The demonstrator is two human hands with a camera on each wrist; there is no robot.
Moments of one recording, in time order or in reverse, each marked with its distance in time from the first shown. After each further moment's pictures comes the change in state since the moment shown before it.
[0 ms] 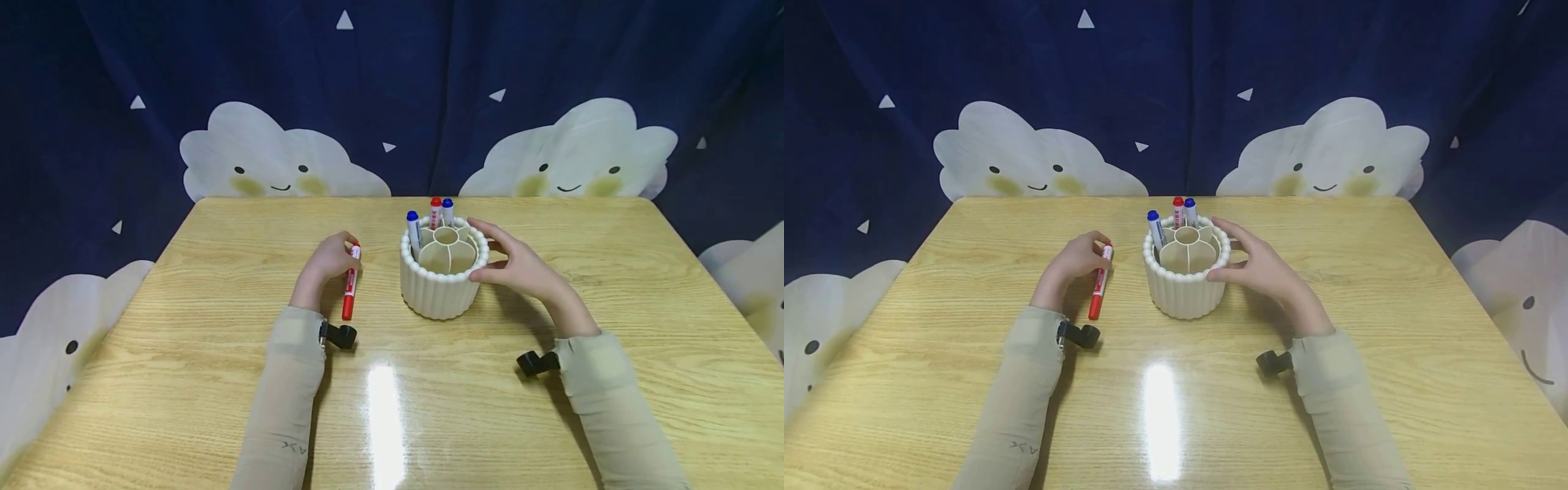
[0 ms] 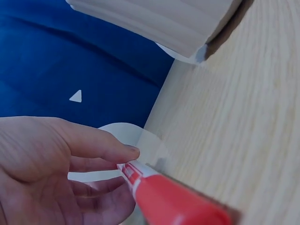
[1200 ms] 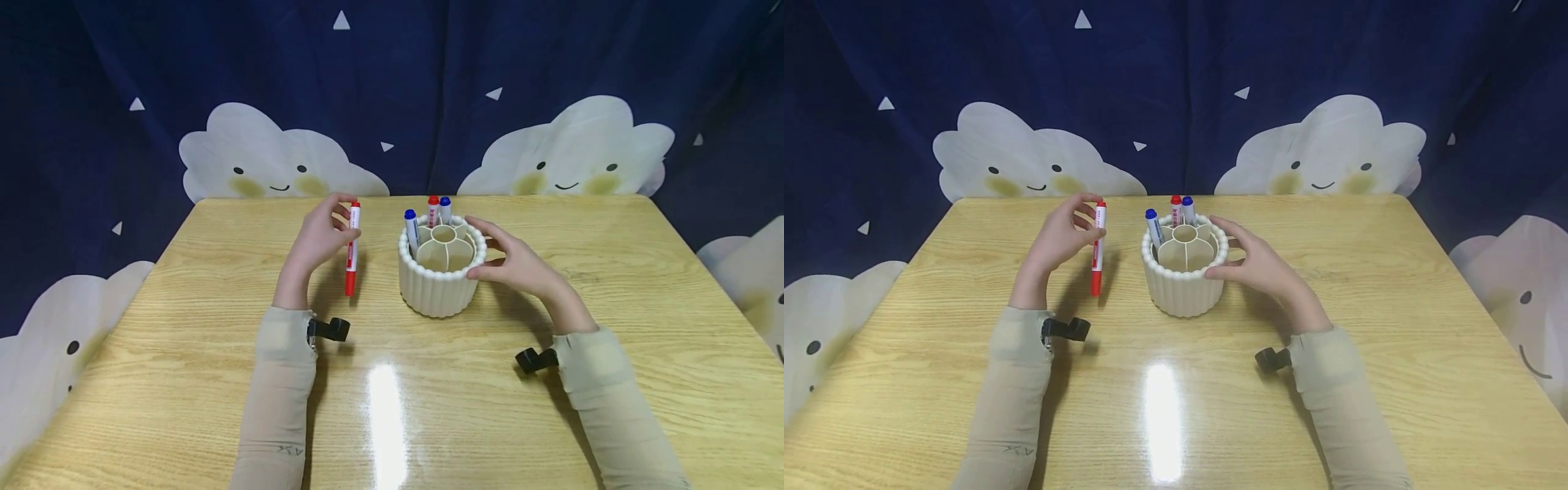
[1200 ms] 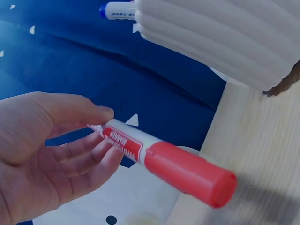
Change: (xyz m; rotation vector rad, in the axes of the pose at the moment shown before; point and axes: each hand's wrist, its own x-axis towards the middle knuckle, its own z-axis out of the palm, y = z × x) left_hand -0.026 0.032 -0.031 -0.126 0.251 0.276; right_hand -0.001 -0.001 0.000 -0.018 -0.003 0.011
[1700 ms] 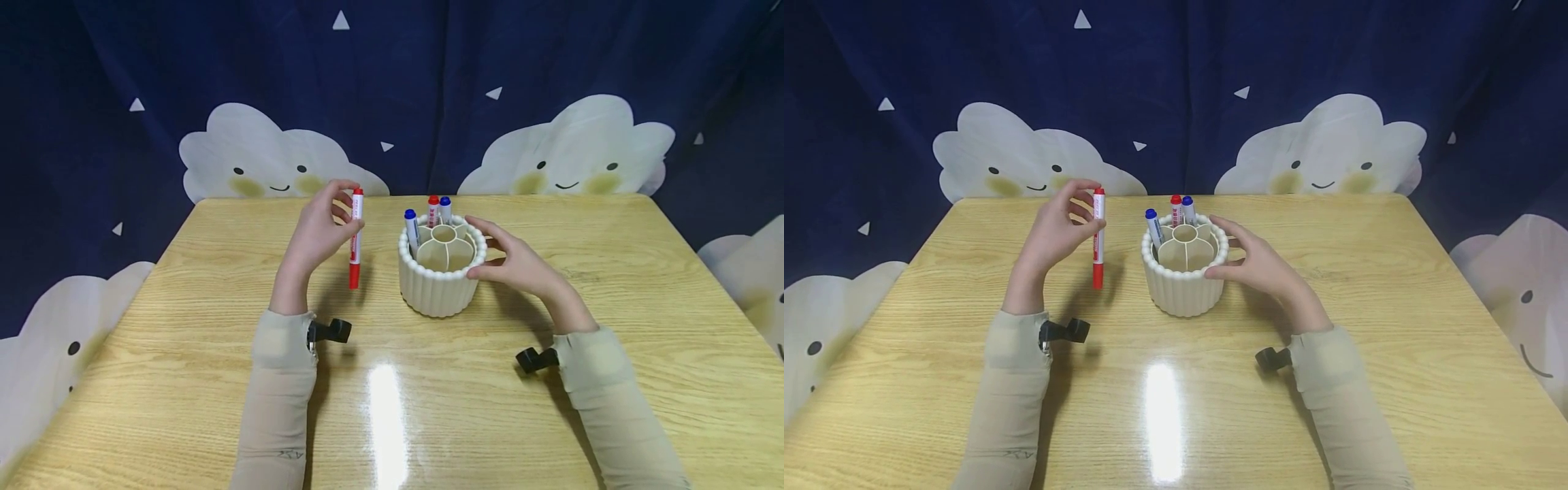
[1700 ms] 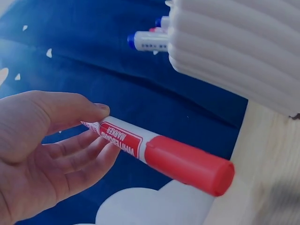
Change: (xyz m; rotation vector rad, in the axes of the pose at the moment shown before) left_hand -0.010 0.029 -0.007 0.019 0.062 0.143; right_hand 0.000 -0.002 0.000 0.005 0.004 -0.003
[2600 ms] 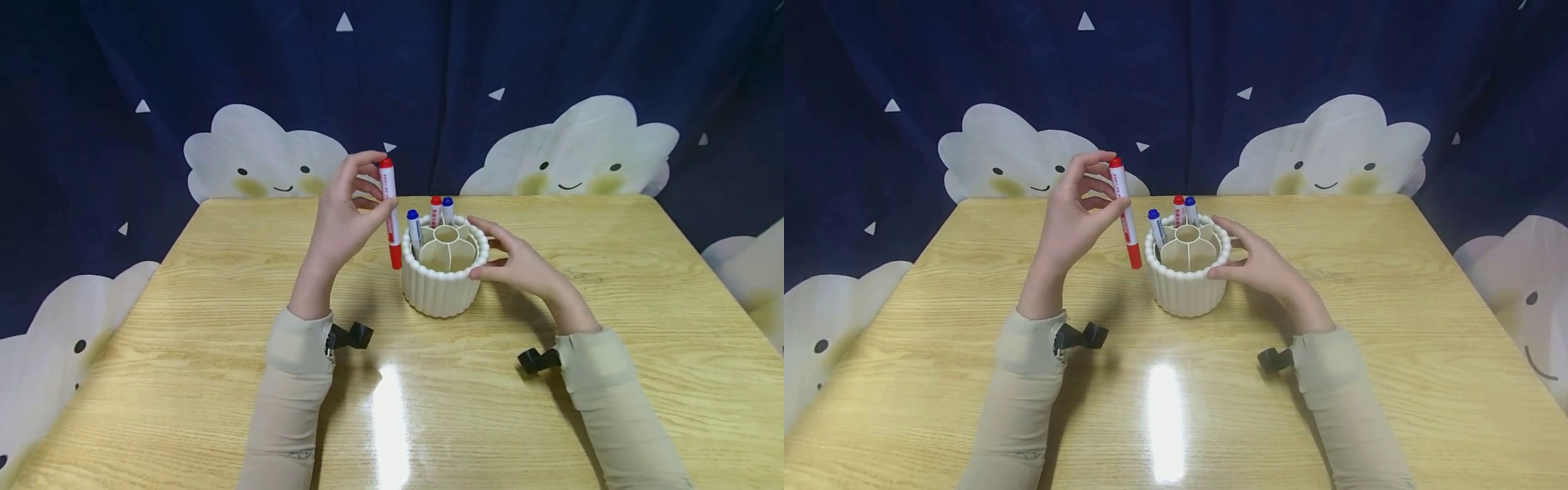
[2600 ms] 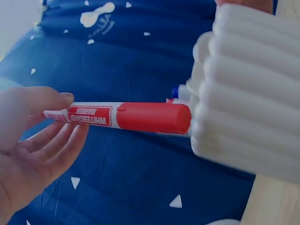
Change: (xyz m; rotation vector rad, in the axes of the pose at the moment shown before) left_hand -0.003 0.052 0.012 -0.192 0.178 0.297; right_hand 0.001 0.001 0.001 0.023 -0.004 -0.007
